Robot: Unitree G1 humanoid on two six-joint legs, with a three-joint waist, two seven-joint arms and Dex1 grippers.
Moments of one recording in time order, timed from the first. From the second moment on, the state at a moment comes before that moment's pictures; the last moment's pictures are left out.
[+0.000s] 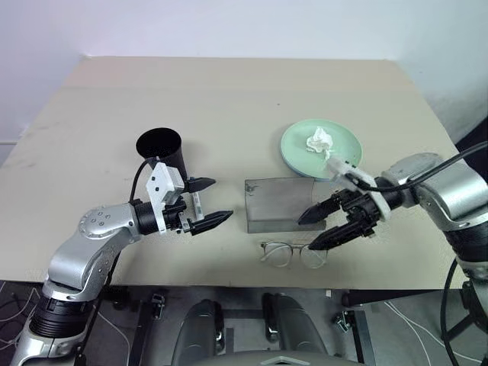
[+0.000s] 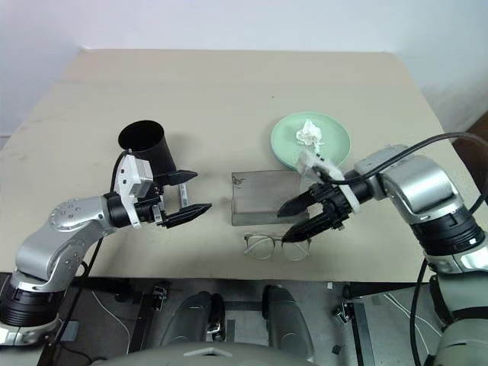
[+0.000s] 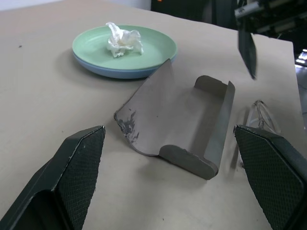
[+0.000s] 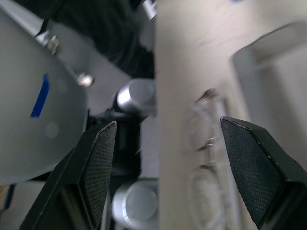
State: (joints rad) left arm -0.20 0.64 0.02 -0.39 -0.57 0.49 -0.87; right arm -0.69 -0.93 0.31 -0.16 0.52 1.02 1.59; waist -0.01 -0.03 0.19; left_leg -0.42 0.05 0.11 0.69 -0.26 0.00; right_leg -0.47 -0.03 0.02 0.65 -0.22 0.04
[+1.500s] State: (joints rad) left arm -0.13 0.63 -0.02 -0.39 -0.48 0.43 -0.87; right arm -0.61 -0.90 0.46 -0.14 0.41 0.95 1.48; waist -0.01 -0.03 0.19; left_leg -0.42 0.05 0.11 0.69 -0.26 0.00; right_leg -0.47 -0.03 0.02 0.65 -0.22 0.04
